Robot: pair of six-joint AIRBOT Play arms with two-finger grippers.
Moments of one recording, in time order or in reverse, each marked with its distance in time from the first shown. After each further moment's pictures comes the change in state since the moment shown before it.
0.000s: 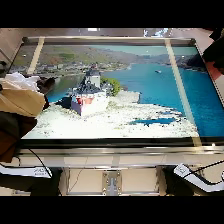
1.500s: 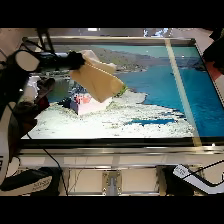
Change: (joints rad) left arm -0.890 0.257 0.000 -0.745 0.011 0.437; right arm 0.138 -0.012 -0.019 0.058 -0.179 -0.008
